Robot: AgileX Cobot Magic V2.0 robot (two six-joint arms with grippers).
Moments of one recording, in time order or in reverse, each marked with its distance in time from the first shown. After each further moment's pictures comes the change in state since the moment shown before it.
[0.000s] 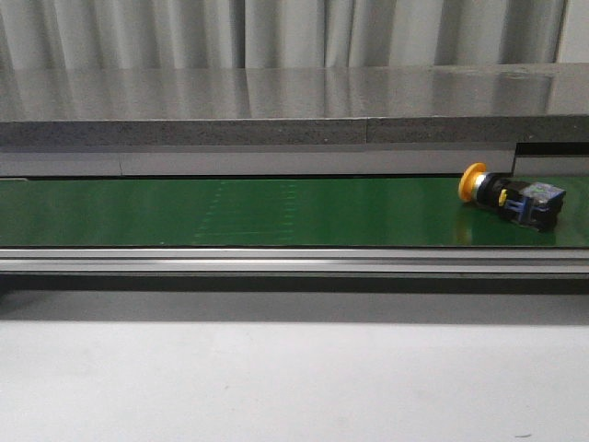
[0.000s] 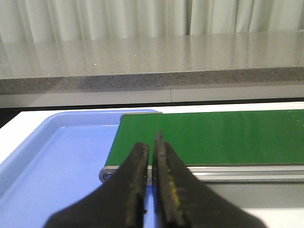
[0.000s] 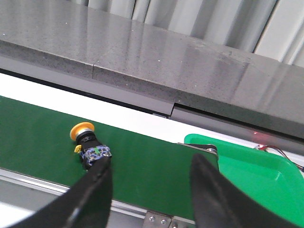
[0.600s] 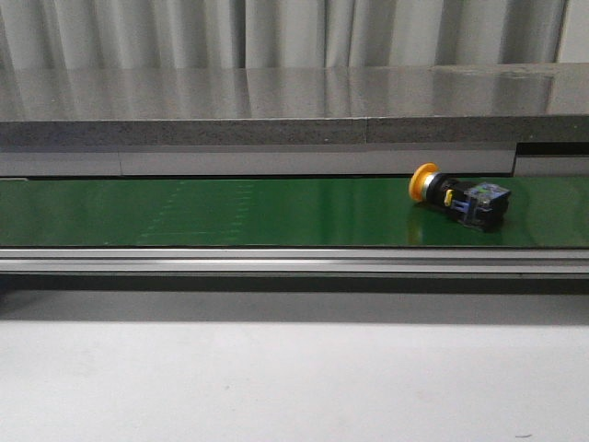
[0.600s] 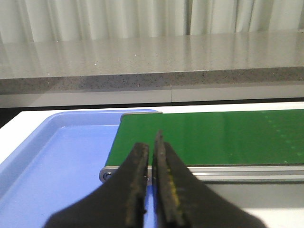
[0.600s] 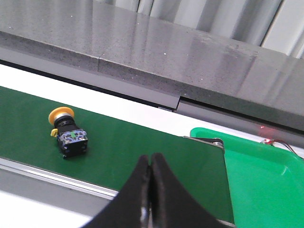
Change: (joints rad) left arm 0.000 0.000 0.000 0.000 0.000 0.000; right arm 0.000 0.000 0.002 0.002 0.031 0.000
